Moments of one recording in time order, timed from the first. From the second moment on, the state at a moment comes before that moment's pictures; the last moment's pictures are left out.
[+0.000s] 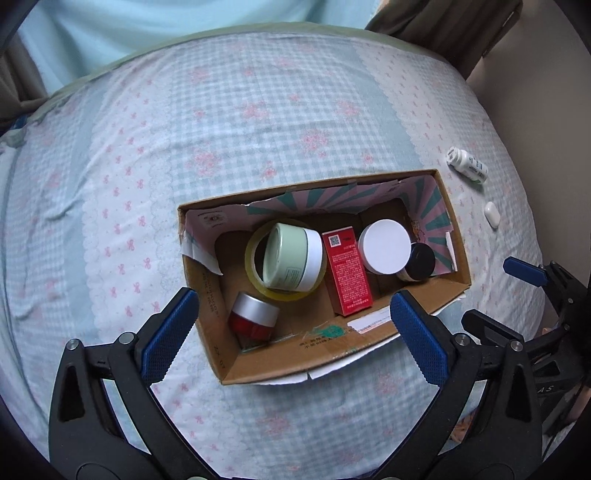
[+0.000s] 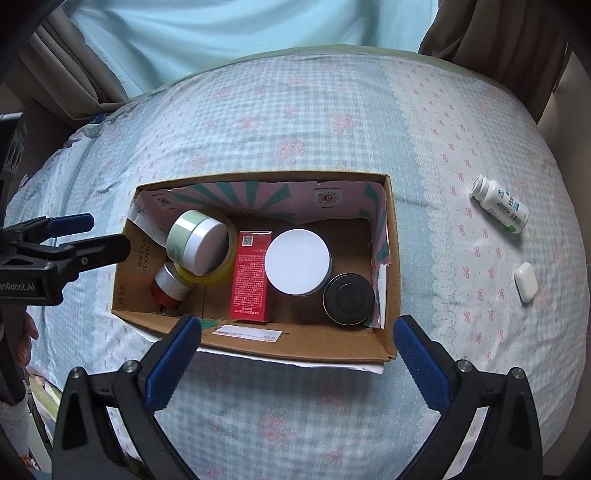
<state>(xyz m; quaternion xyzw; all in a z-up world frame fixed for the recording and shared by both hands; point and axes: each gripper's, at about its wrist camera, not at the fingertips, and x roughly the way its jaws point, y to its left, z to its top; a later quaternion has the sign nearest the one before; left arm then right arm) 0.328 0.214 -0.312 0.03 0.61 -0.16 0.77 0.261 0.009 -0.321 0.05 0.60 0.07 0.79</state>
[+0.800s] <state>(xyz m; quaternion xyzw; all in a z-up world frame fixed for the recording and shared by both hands) 0.208 0.174 -0.179 0.02 0.53 -0.15 0.84 0.161 -0.045 -0.186 0.08 0.53 0.03 0.84</state>
